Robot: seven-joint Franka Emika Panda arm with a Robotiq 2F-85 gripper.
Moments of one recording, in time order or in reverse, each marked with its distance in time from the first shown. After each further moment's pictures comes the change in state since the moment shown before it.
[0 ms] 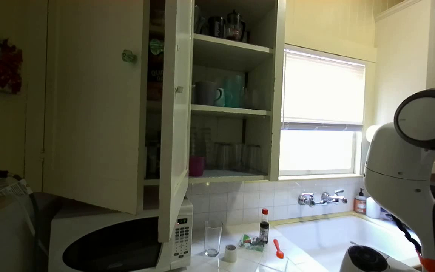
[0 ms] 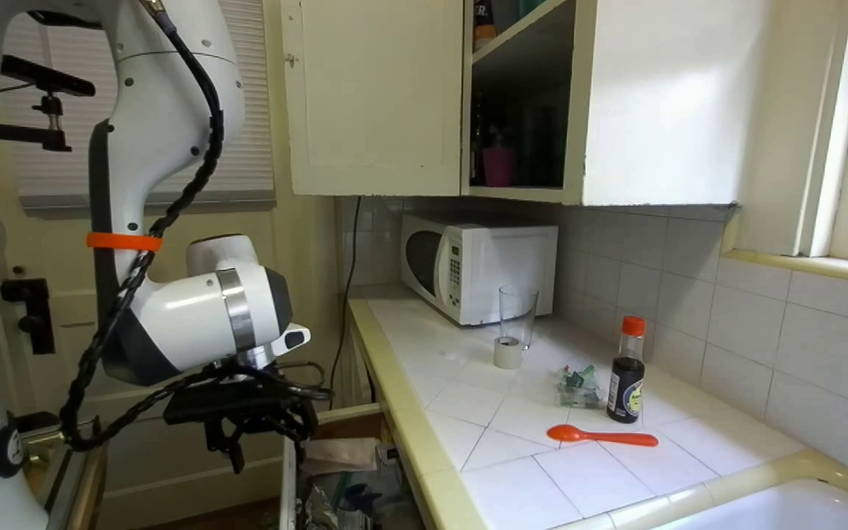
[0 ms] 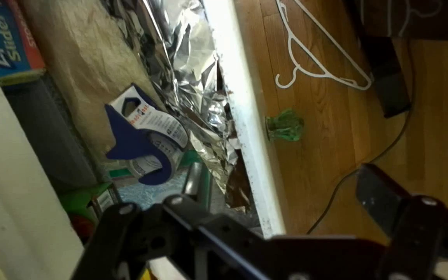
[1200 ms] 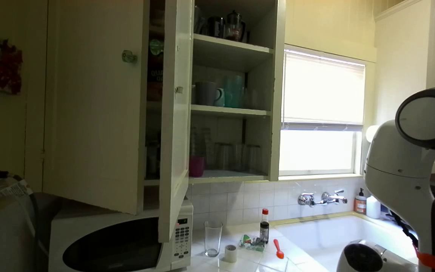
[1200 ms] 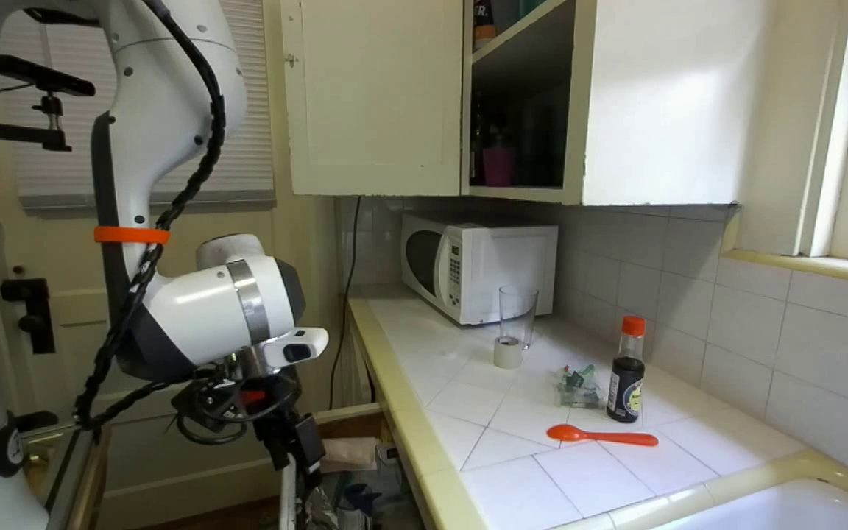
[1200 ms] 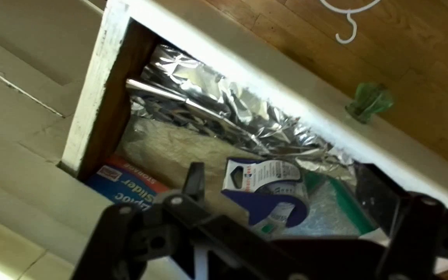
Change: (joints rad) arm 0.017 -0.015 -0.049 0.038 -0.030 -0.110 0.765
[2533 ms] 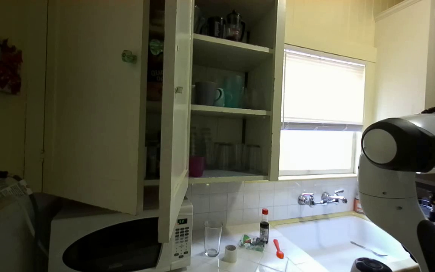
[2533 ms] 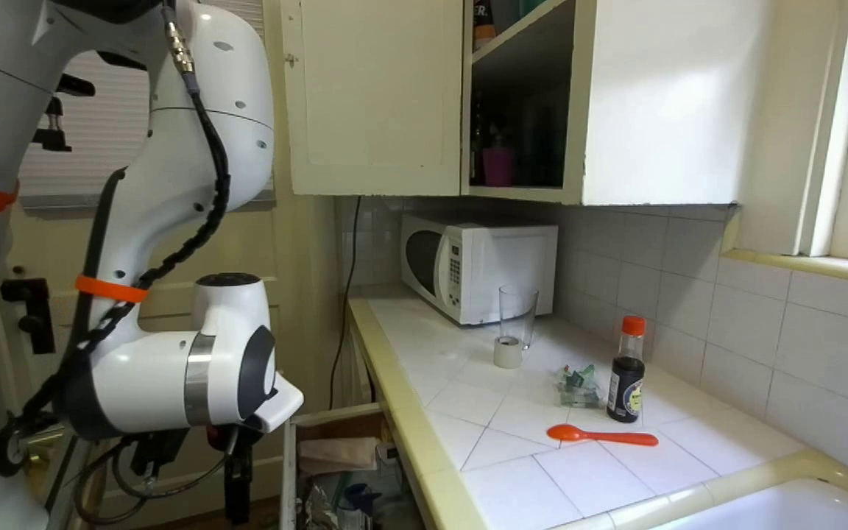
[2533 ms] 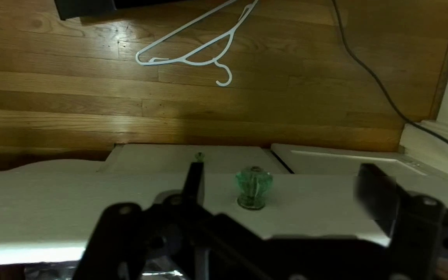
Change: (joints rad) arm -0.074 0.239 -0.026 -0.019 0.226 0.331 0.139
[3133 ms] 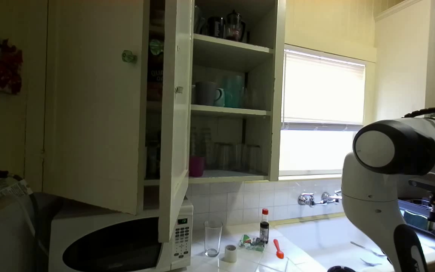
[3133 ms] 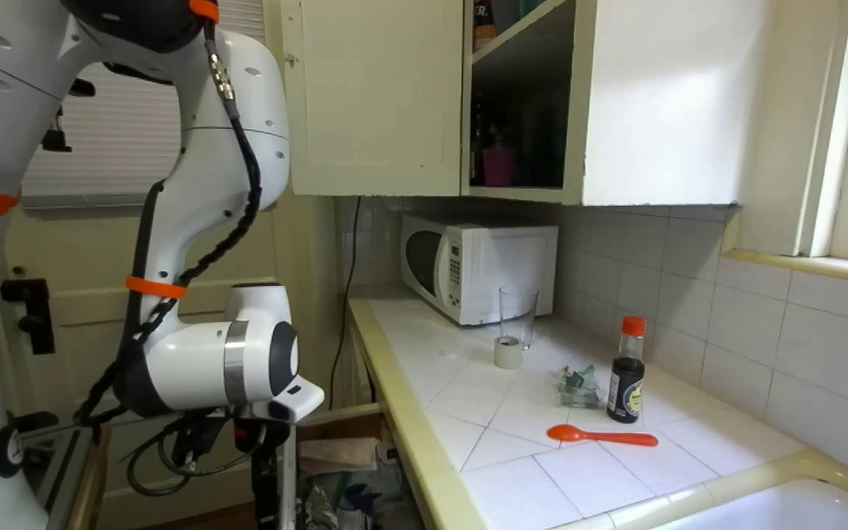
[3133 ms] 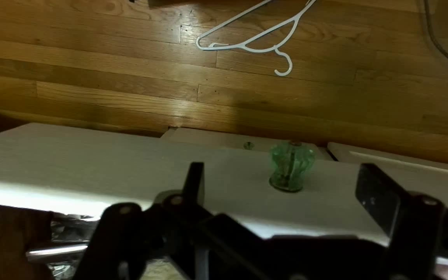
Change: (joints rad) arm 0.072 0.035 0.096 0.062 0.172 -0.242 -0.036
